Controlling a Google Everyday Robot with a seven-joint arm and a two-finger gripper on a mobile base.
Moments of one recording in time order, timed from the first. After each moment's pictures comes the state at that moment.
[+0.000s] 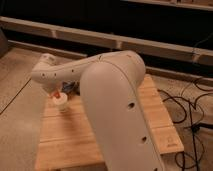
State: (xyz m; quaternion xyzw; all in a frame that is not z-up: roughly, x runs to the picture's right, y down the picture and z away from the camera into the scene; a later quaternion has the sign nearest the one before) arm -0.290 0.017 0.814 -0.22 -0.01 0.43 0.88
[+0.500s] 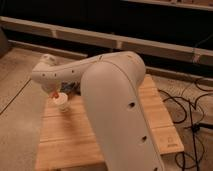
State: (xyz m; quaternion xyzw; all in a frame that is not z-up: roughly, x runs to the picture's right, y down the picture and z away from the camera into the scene) arm -0.297 0.015 0.821 -0.21 -0.02 0.41 0.88
